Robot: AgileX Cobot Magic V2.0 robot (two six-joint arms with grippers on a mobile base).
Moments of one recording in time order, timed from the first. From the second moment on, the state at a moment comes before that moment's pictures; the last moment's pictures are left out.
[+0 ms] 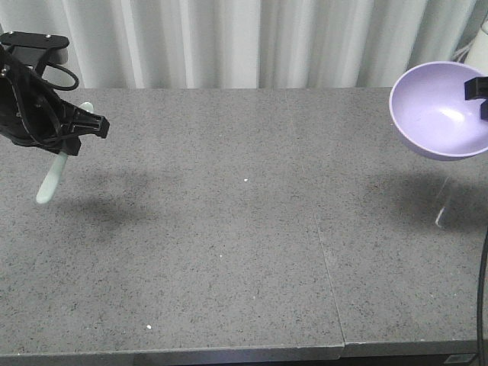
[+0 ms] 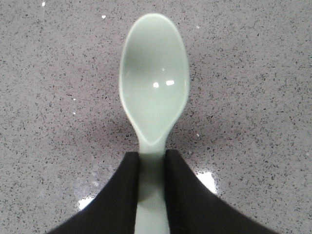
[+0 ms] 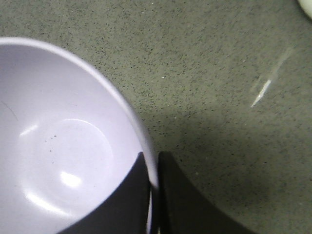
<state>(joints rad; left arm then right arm) -0.19 1.65 -1.58 0.03 1.11 -0.07 -0.18 1.47 -1.45 0.23 0.92 -0.27</state>
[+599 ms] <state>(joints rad) -0.19 1.65 -1.58 0.03 1.11 -0.07 0.09 1.46 -1.45 -0.12 0.91 0.03</state>
